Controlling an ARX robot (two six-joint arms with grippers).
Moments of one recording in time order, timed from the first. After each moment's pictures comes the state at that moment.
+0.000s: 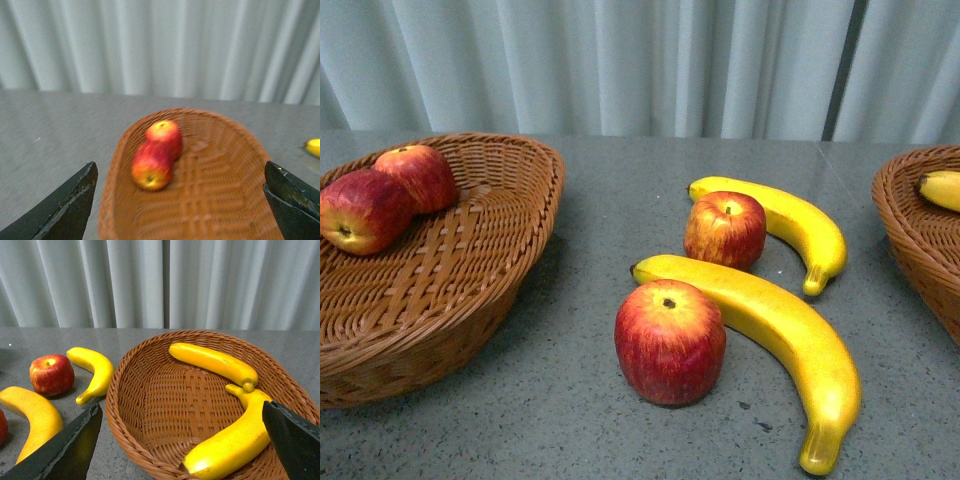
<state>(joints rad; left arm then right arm) -0.09 0.71 0.31 0.33 -0.16 0.01 0.00 0.00 0.01 -0.01 0.00 0.00</state>
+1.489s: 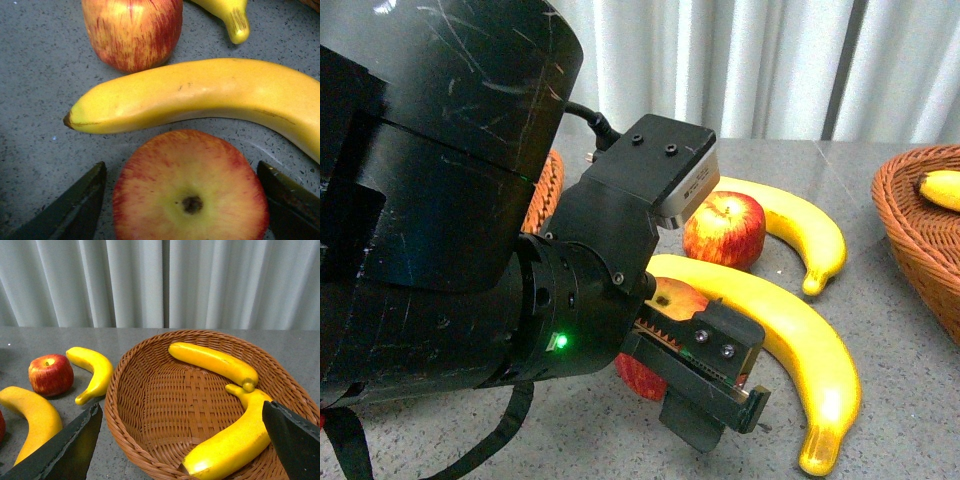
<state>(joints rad) -0.58 1.66 0.76 0.25 0.07 0.10 0.00 0.00 0.01 0.00 0.00 0.00</state>
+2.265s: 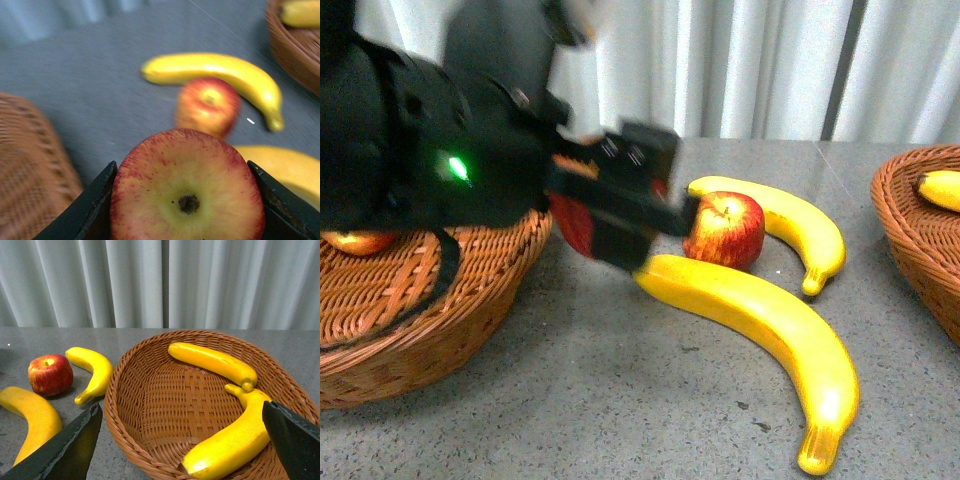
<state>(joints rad) -0.47 1.49 0.77 0.30 -0.02 0.08 0.00 0.00 0.01 0.00 0.00 0.00</state>
